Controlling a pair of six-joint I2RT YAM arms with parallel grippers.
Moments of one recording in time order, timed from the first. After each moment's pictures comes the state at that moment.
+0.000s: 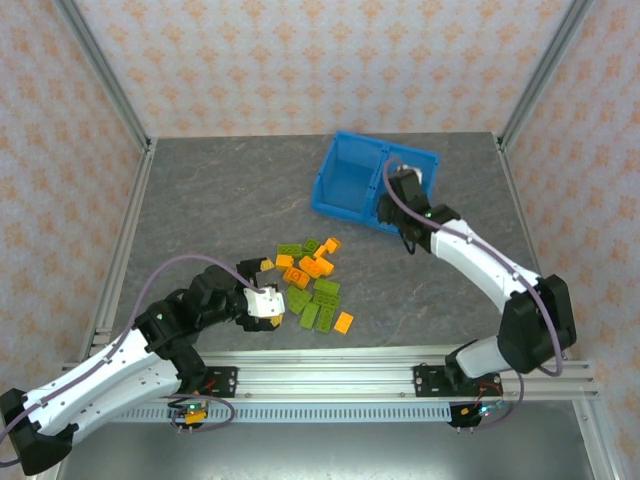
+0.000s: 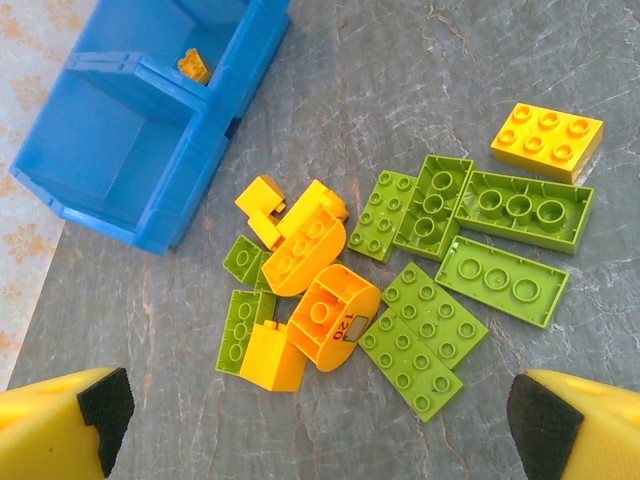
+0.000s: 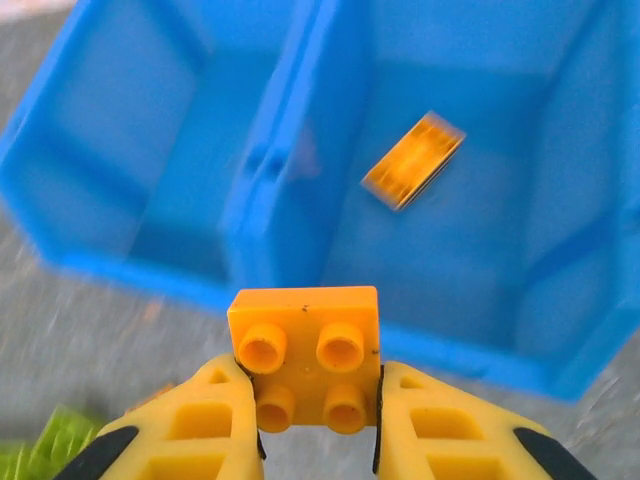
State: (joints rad) left arm -0.79 0.61 0.55 -0.54 0.02 0.74; right arm 0.44 1.46 1.12 -0.44 0.27 0.51
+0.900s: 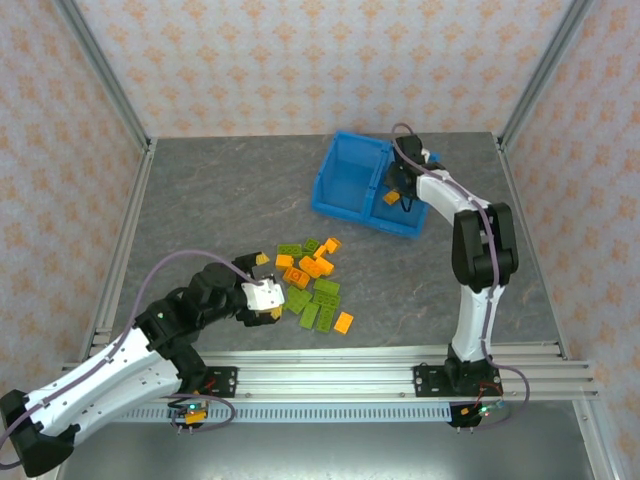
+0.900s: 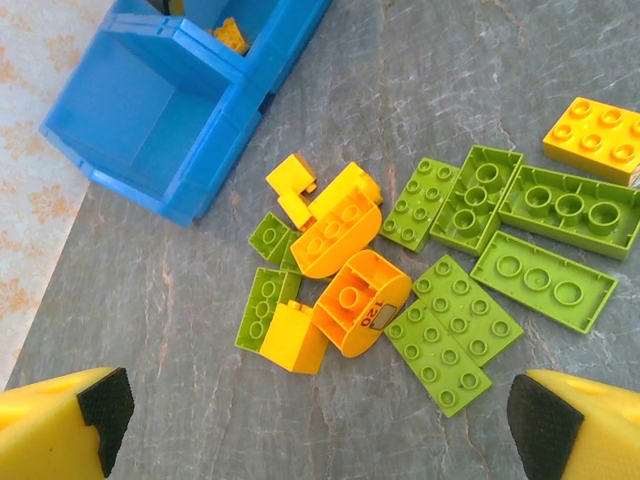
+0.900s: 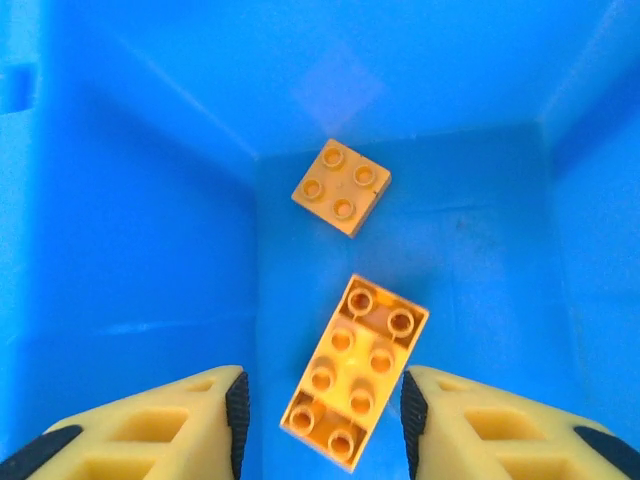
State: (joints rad) left arm -0.76 0.62 0.55 -0.51 -0.03 0.69; right arm 0.24 1.97 1.51 -0.45 0.14 0.62
